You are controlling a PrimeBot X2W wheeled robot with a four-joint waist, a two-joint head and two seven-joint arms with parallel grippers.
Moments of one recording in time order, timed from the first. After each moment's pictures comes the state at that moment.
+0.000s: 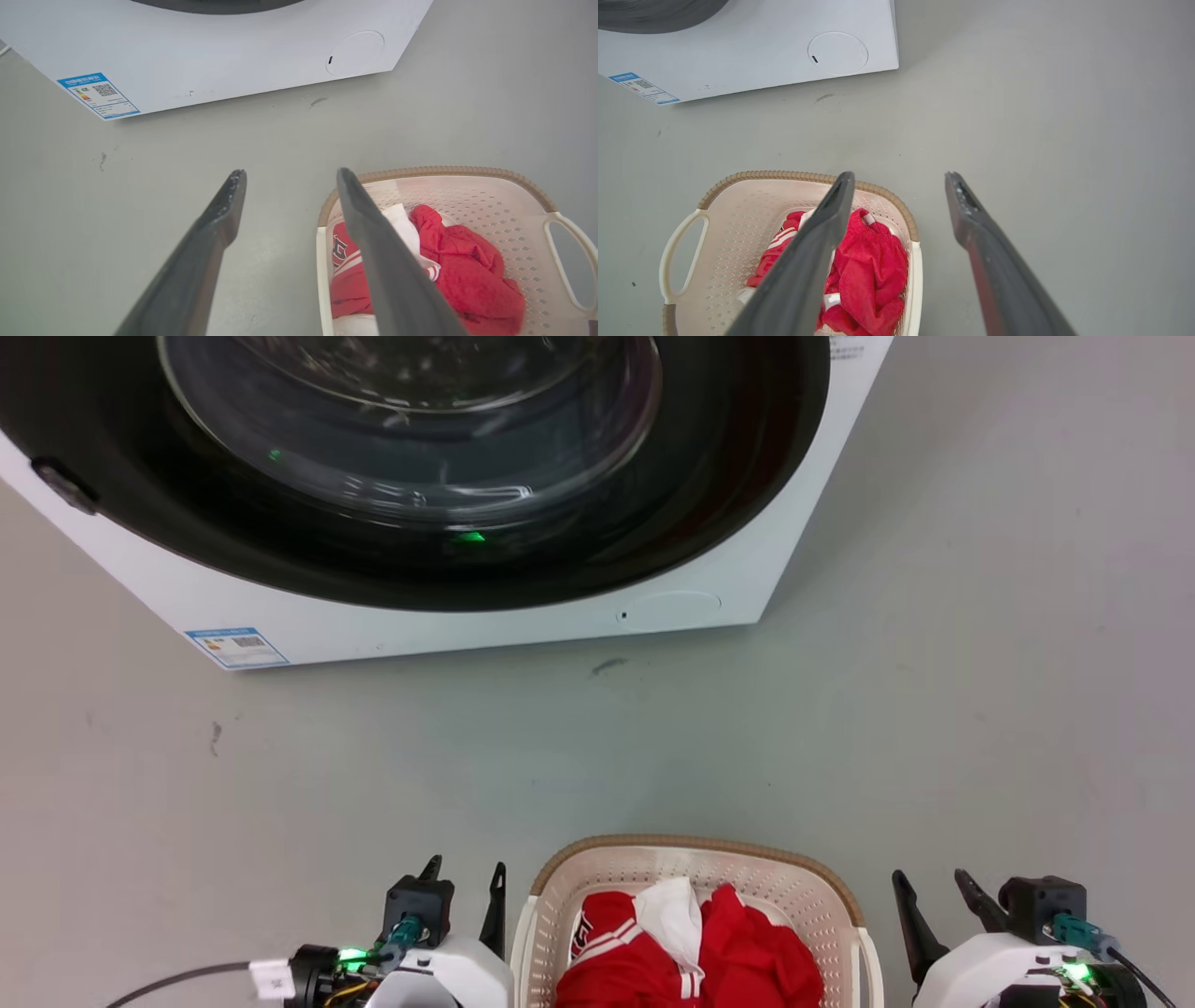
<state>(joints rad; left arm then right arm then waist) -0.19 0.05 -0.25 0.66 -0.14 0.05 -0.26 -0.09 -0.07 -0.02 0.52 0.14 0.13 -0.12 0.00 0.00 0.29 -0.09</state>
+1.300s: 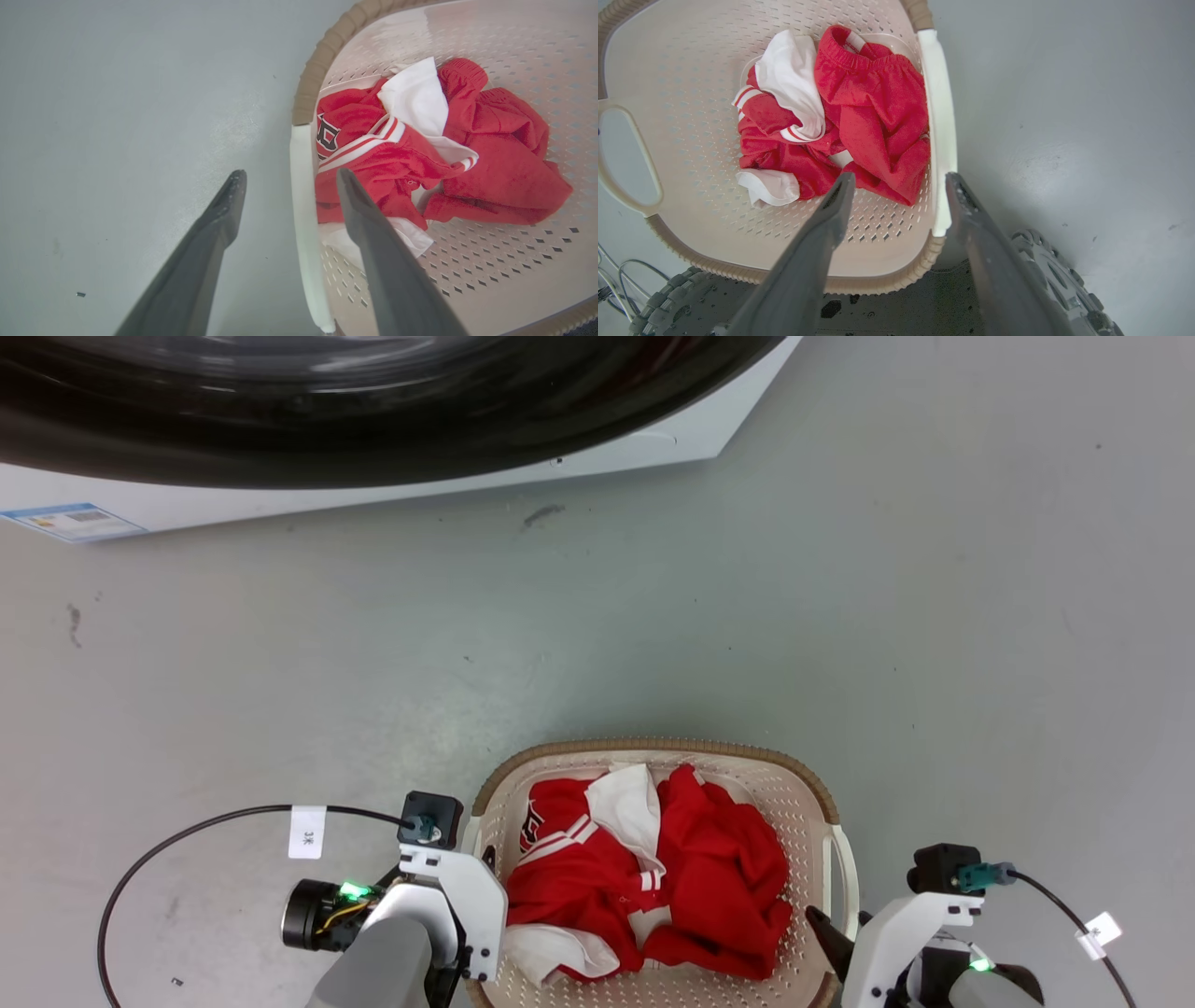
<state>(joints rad) -0.56 0.05 -0.41 1.17 -0.28 0.01 -0.09 -0.42 -0.10 0.41 1.10 0.68 0.13 -0.01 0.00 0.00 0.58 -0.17</state>
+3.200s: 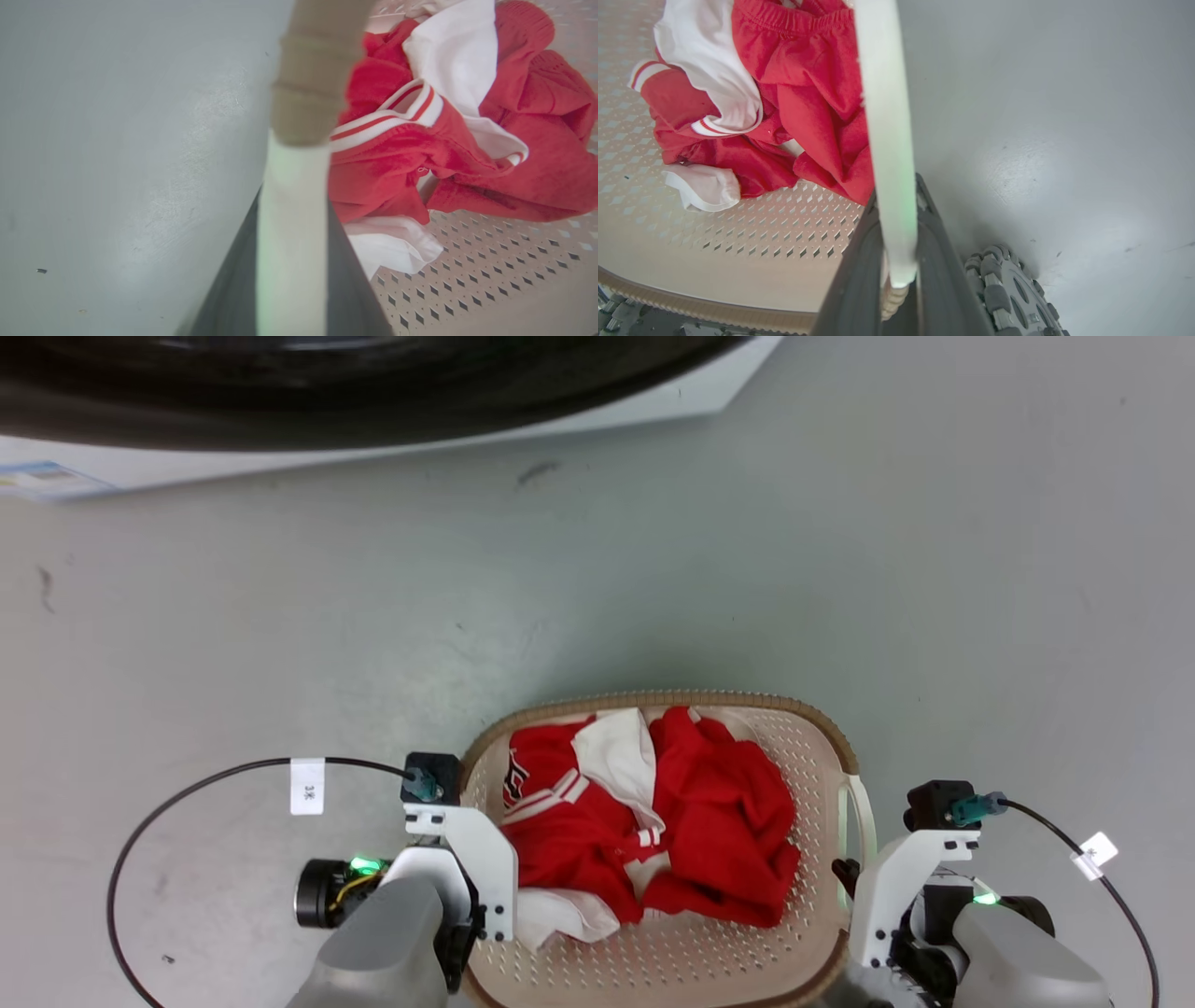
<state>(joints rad) -0.65 0.05 -0.57 1.19 -0.54 0.04 0.00 -0.61 -0.12 0.67 1.25 0.85 0.13 -0.01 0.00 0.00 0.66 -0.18</state>
